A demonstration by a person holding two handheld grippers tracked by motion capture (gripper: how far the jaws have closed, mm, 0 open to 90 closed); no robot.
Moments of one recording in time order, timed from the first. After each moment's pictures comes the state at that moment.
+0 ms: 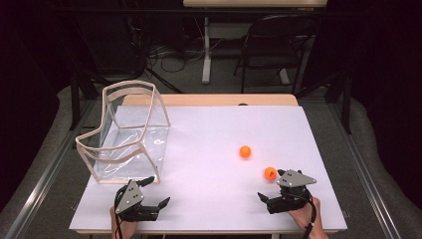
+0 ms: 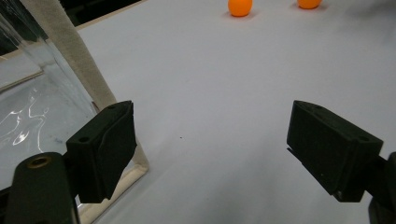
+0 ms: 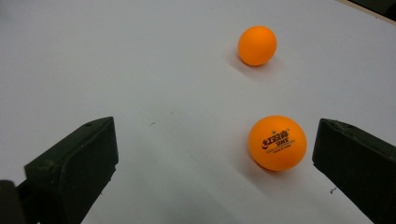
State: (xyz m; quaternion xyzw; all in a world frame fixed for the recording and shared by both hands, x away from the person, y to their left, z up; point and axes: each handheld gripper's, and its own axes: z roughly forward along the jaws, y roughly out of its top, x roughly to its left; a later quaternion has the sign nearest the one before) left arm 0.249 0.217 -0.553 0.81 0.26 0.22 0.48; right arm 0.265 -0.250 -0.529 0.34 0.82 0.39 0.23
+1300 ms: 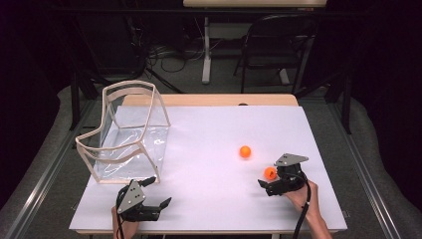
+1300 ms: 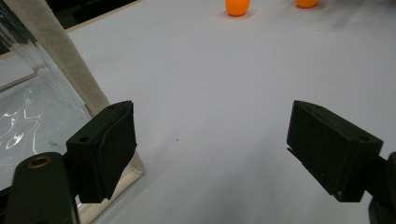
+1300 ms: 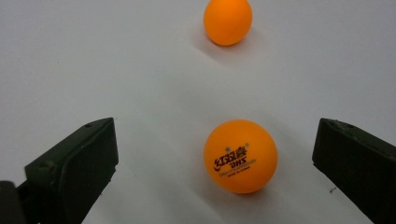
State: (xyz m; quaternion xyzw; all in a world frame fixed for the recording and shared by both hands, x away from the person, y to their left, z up) left arm 0.250 0.214 -0.553 0.81 0.26 0.22 0.48; right arm 0.319 -0.256 -0.538 0.38 0.83 0.35 0.19
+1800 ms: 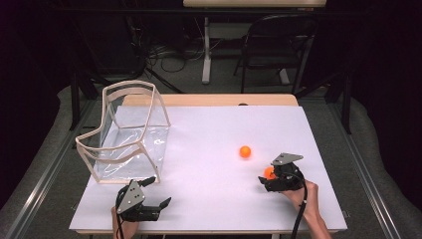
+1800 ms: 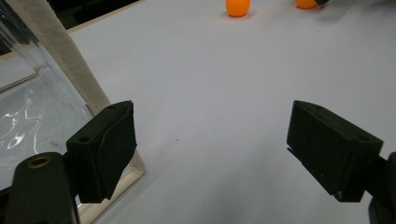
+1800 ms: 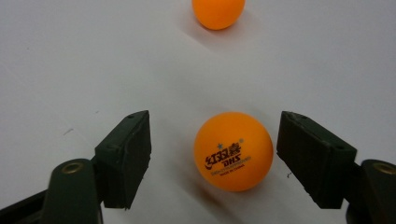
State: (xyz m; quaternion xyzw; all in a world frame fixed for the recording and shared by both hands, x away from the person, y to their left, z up) left arm 0.250 0.214 -0.553 0.81 0.26 0.22 0.48; right arm 0.324 -0.251 -0.542 0.39 0.84 0.31 0.19
